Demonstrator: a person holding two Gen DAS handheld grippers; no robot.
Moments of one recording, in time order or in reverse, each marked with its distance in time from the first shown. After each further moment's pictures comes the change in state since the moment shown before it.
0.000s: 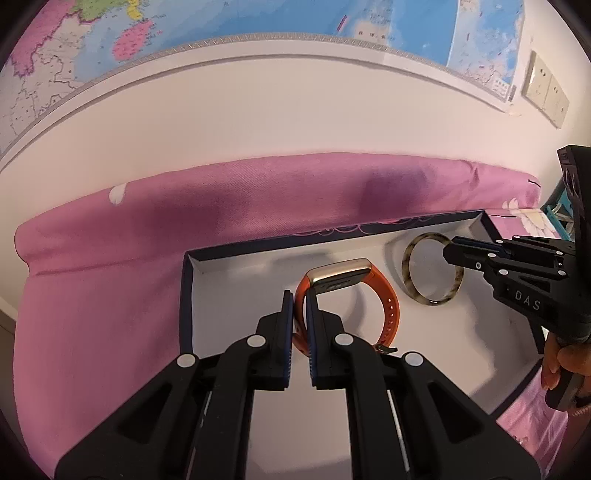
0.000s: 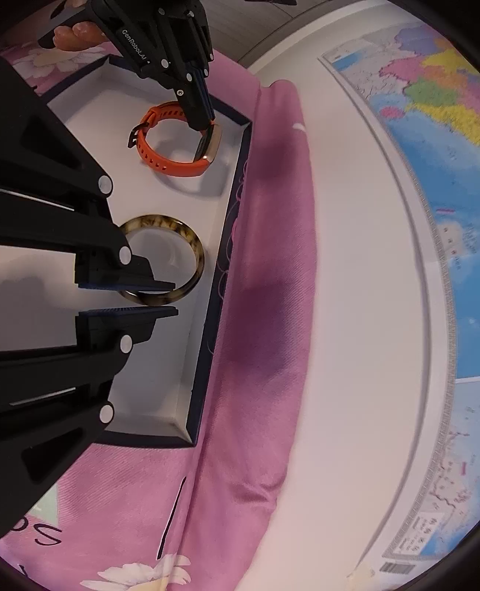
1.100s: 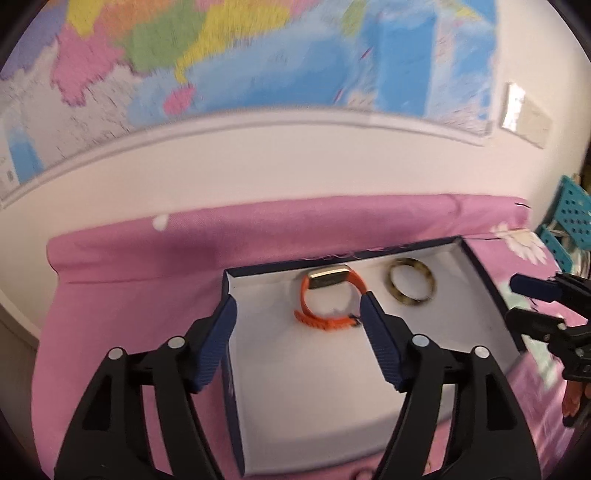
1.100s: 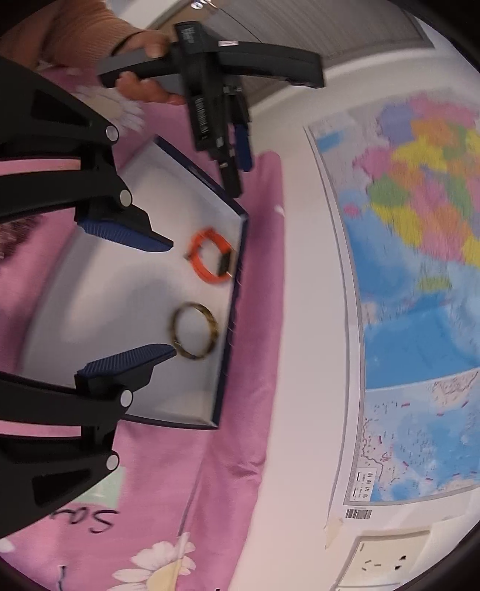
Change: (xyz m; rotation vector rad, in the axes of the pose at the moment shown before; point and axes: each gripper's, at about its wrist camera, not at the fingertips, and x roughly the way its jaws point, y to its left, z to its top) left arm -0.073 -0.008 -0.021 0.003 -0.178 0.028; right arm -0.115 0.008 -0.065 -0.079 -0.195 0.171
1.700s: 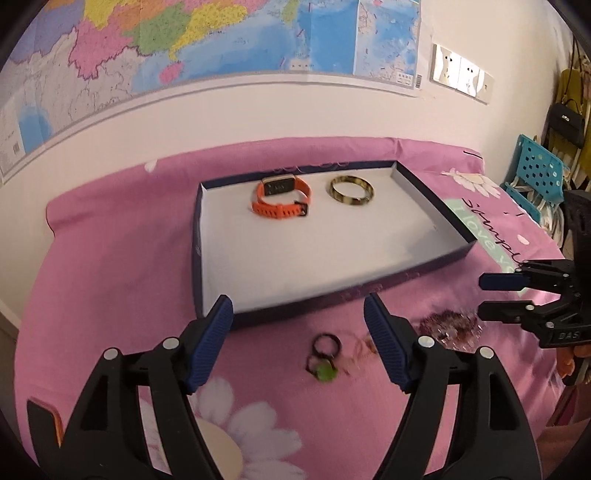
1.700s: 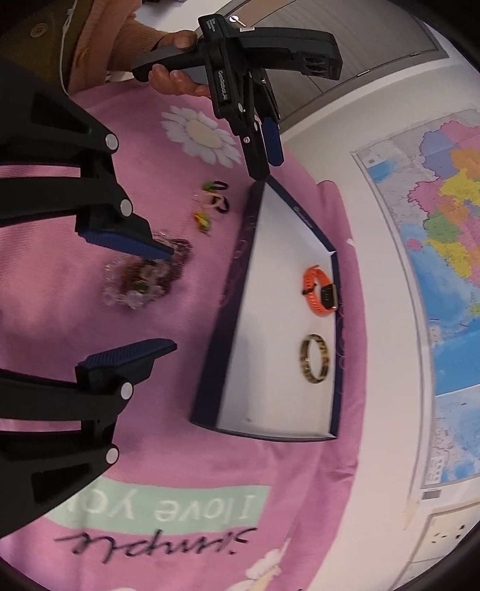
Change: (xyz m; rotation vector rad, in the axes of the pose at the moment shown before) left arm -0.058 -0.015 -0.107 0.054 0.032 -0.094; right arm -0.022 0.026 -0.104 0.014 0.135 0.066
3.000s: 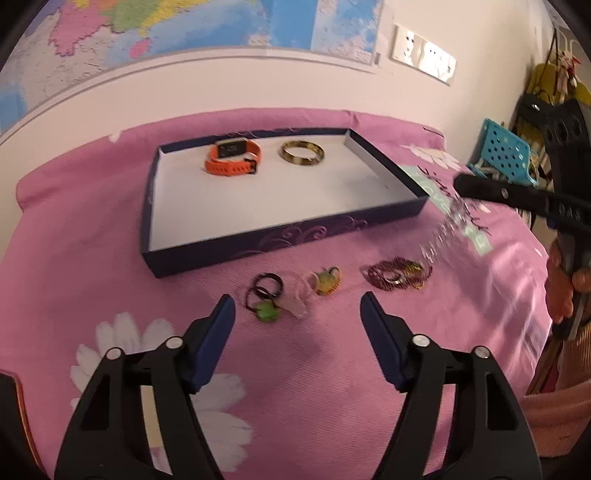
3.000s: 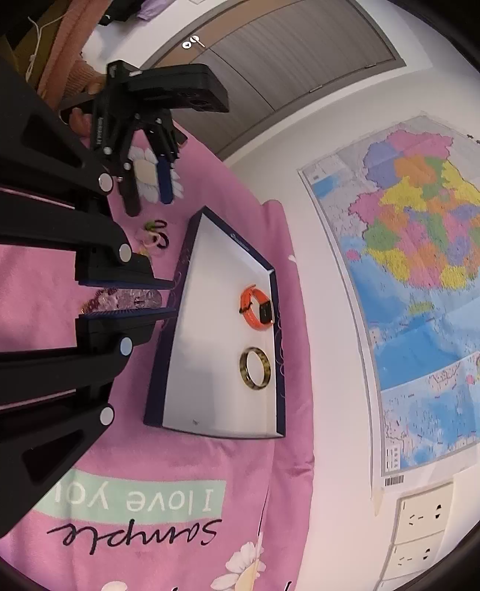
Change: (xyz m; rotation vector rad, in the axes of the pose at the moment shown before) left arm -0.005 -0.021 -0.038 0.027 0.053 -0.142; right arm -0.042 0.001 0.026 0.067 -0.173 0.073
